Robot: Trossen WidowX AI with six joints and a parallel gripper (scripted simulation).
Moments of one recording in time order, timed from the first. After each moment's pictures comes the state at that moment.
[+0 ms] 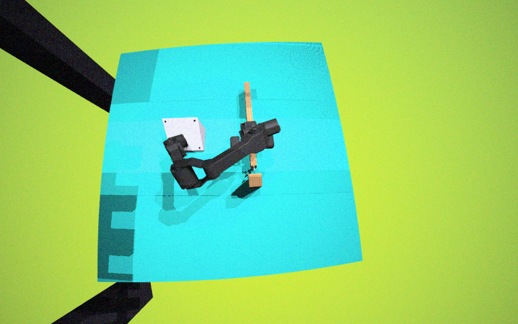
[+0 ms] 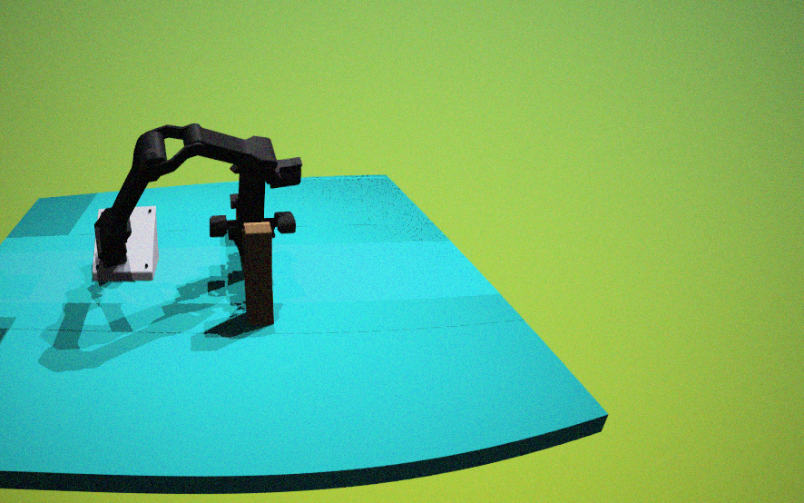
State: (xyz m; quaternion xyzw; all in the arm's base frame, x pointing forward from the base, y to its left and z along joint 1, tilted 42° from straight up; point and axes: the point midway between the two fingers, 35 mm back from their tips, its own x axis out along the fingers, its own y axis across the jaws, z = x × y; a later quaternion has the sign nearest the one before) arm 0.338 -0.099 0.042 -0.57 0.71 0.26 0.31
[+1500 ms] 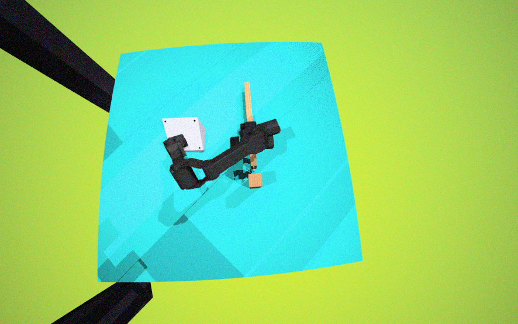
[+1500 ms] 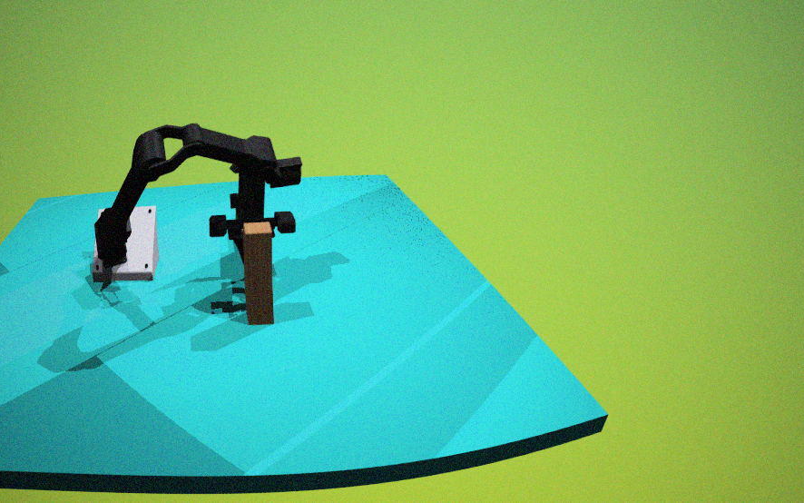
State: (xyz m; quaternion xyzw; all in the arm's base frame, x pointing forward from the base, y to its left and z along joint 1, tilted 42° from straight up) arm 0.338 -0.100 0.044 -0.57 0.71 0.26 0.31
